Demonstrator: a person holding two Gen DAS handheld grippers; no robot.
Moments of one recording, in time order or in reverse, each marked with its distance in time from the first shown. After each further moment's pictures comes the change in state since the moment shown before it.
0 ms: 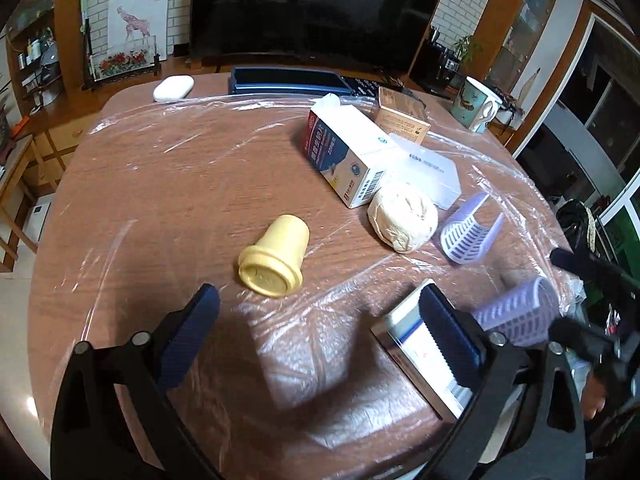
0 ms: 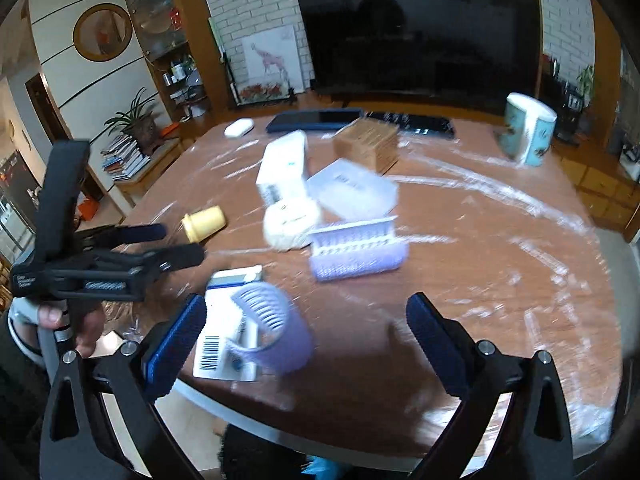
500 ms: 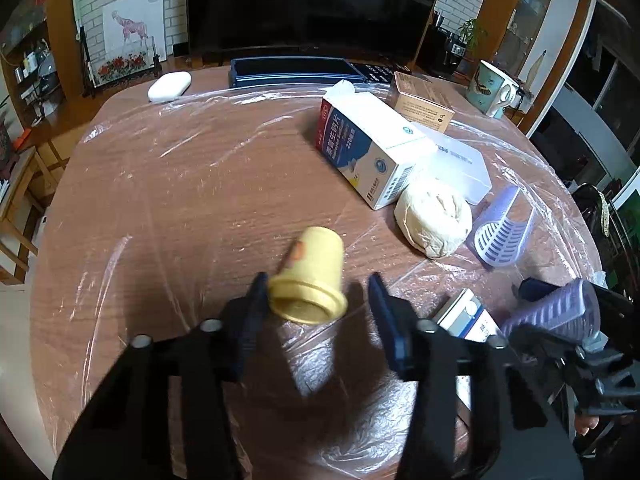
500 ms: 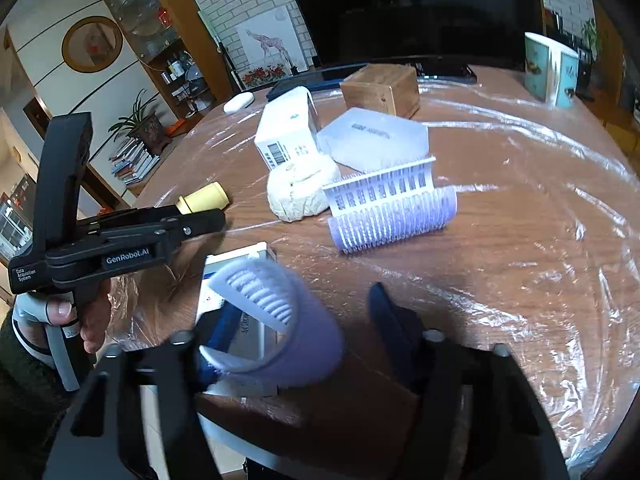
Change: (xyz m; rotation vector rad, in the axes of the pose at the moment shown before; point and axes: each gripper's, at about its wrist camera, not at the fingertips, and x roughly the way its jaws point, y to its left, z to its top) left arm 0.021 0.006 0.010 0.039 0.029 0.048; right arm 0.044 -0.014 -0.012 0.083 0.060 0.054
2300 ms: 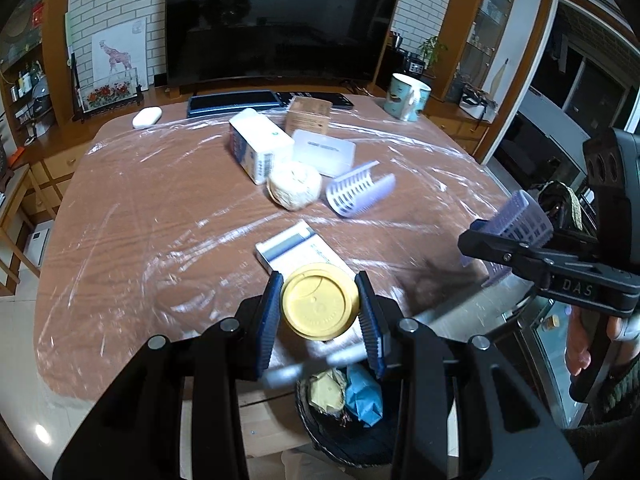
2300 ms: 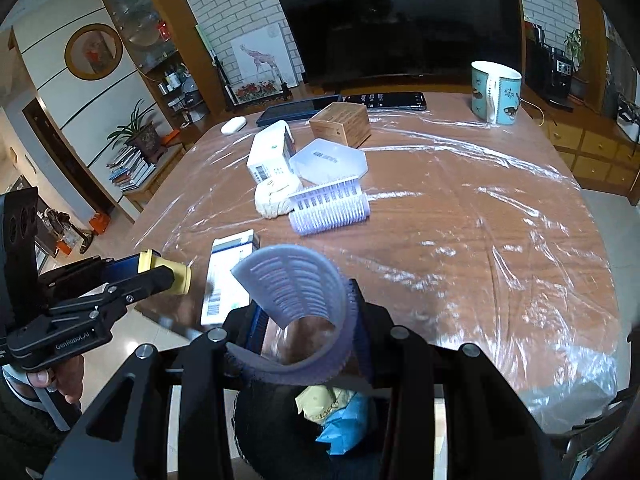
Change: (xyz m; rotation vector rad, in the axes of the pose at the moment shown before) left arm -0.097 -0.091 -0.063 0.044 -0.102 -0.072; right arm -0.093 -0.018 -0.019 -0.014 -0.043 -0.032
